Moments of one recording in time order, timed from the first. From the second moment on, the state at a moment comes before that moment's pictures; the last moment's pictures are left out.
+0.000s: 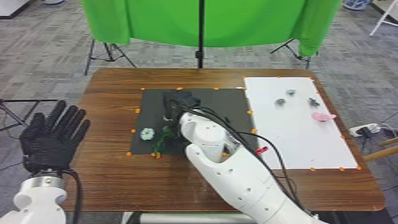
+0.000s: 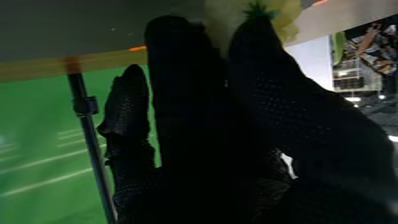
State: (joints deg) left arm 129.3 -54.8 -98.7 -126.1 2.3 17.6 25.7; right arm -67.2 -87.3 46.7 -82.2 -151.1 -12.3 19.2
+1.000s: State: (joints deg) left arm 132.3 -57.2 -100.2 -126.5 2.3 17.5 26.1; right arm -82.1 -62.2 78.2 -109.5 -132.1 -17.2 35.8
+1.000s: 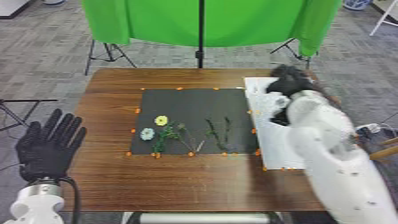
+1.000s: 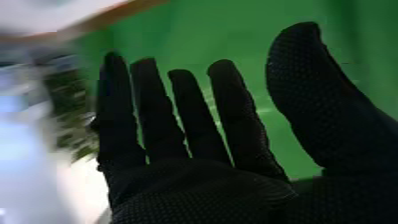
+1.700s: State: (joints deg) left arm 133.2 -57.2 -100.8 -126.7 2.2 17.6 26.4; right arm -87.5 -55.2 85.4 -99.6 -132.5 -26.0 39.5
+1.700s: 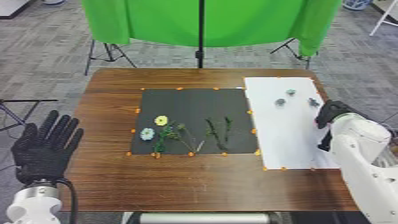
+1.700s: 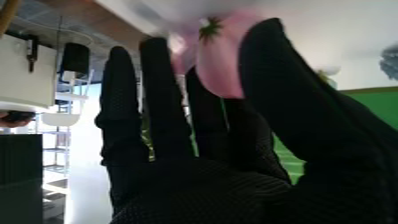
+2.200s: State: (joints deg) left arm 134.2 -57.6 -101.0 -127.1 2.2 17.6 26.4; right arm -94.0 -55.2 80.9 -110.1 -132.1 0.7 33.7
